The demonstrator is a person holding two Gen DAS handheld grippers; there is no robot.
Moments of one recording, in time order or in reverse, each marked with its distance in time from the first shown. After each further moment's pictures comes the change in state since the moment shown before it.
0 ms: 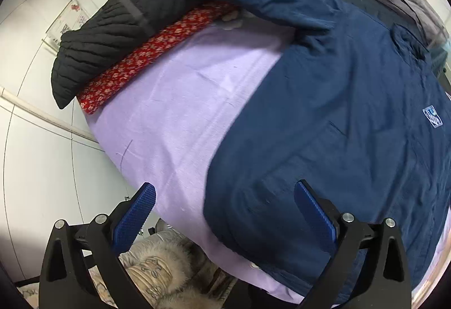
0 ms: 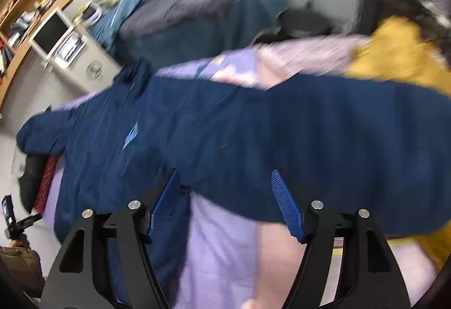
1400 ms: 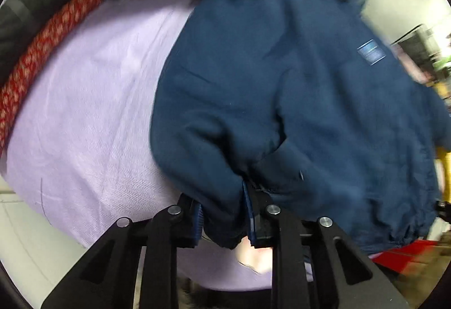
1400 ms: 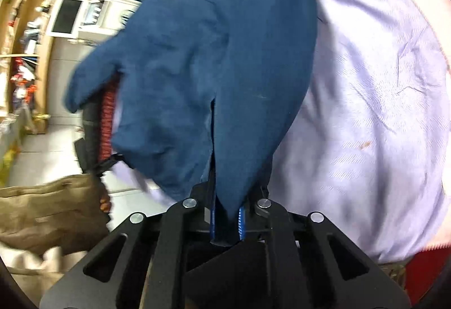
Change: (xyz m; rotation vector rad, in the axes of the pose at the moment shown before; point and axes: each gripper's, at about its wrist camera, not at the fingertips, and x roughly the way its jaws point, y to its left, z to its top) left arm 0.061 0.022 0.000 0.301 0.067 -0.503; right arm 0.019 0.115 -0.224 0.282 0.335 0.337
